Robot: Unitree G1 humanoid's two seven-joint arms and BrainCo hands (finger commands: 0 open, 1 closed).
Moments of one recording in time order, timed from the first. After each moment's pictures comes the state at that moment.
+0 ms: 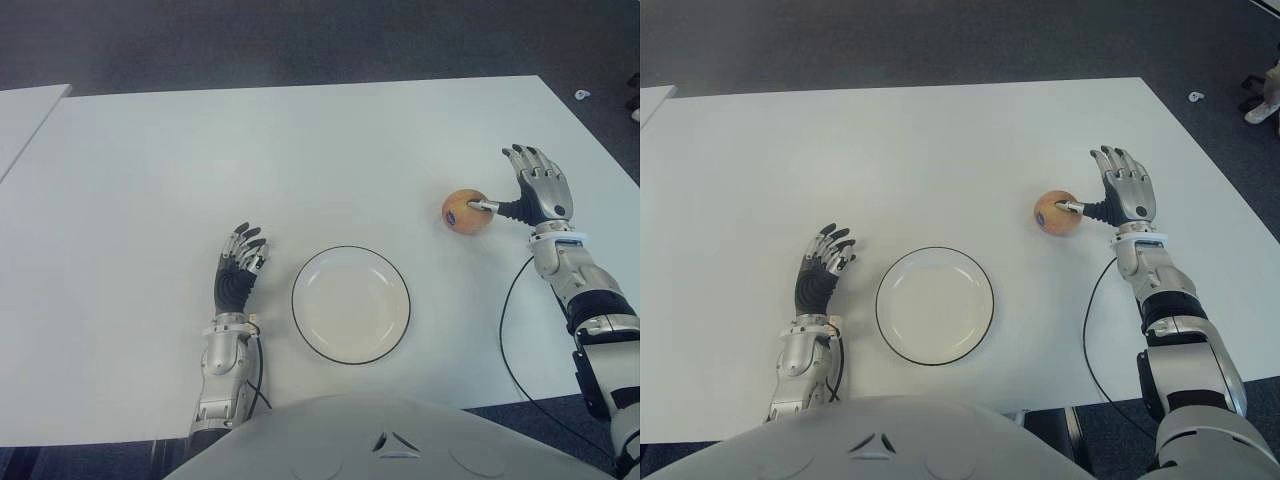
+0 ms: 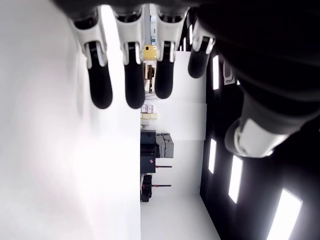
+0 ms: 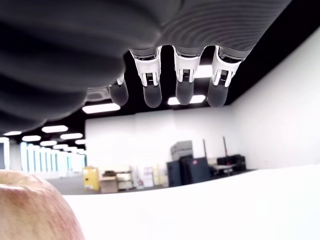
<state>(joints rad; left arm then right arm) 0.37 -0.05 0.01 0.09 -0.02 -0.35 0.05 -0.47 -0.68 0.20 1.05 -0.82 -0.42 -0.62</state>
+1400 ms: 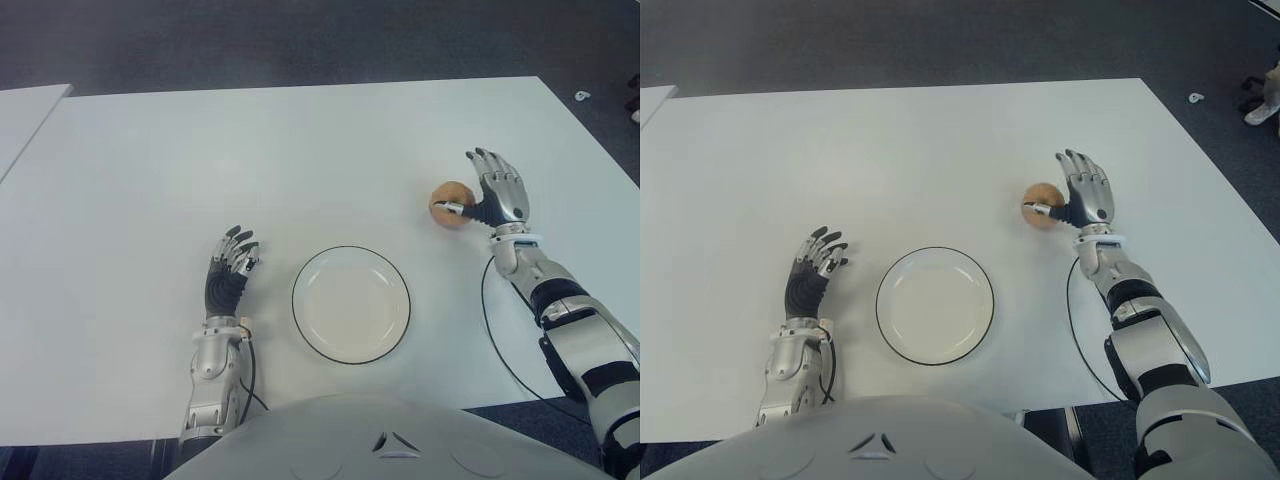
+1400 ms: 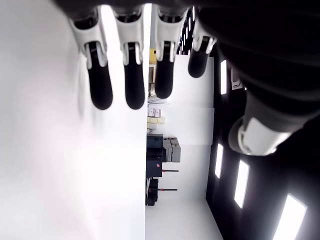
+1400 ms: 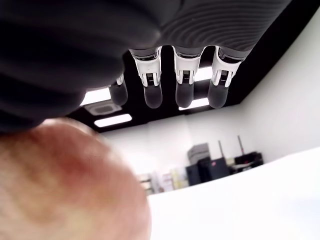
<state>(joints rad) 0.41 -0.03 0.03 0.03 -0.04 -0.30 0.03 -0.54 -0.57 0.47 1.16 -0.75 -0.42 -0.78</state>
